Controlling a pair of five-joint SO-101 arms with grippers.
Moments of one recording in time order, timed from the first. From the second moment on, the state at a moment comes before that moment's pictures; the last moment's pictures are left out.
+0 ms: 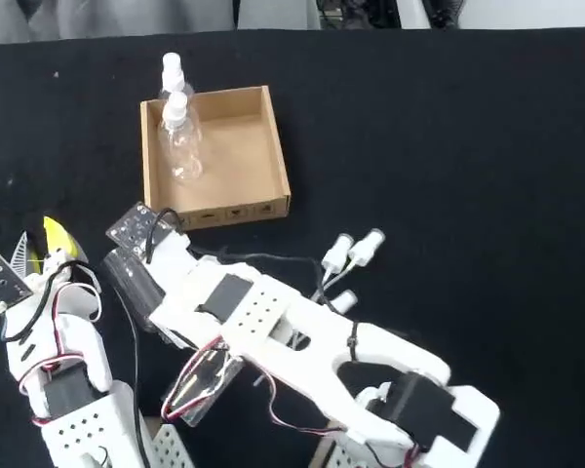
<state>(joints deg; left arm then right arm) -30.7 -103.9 96.0 27.0 11.8 -57.1 -8.8 36.4 44.6 -5.2</state>
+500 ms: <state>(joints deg) -30.8 -103.9 96.0 27.0 11.8 -57.1 -2.5 31.8 44.4 -5.2</state>
